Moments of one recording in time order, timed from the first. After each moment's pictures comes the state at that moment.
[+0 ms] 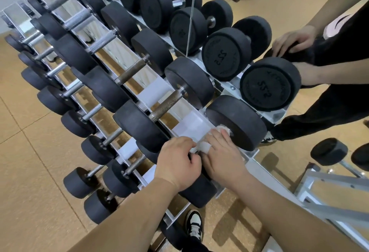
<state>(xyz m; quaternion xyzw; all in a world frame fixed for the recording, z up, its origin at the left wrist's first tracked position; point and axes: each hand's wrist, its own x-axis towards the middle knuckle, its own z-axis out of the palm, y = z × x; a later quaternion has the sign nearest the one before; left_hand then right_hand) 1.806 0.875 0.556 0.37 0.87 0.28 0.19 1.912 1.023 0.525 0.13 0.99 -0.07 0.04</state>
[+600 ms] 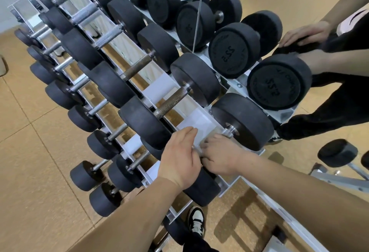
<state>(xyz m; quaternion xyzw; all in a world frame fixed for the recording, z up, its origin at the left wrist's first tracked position) 1.807 0.869 0.560 0.36 0.86 0.32 0.19 1.871 1.032 0.554 -0.07 0.96 -0.03 0.27</state>
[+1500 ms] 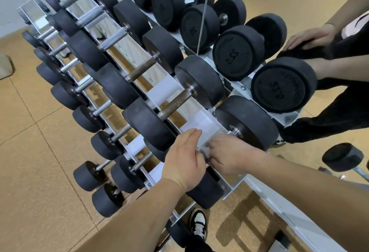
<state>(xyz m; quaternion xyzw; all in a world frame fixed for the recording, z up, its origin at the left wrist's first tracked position) 1.806 0.871 0.565 0.34 0.86 0.31 0.23 1.871 1.050 0.549 -0.10 0.96 -0.02 0.26</state>
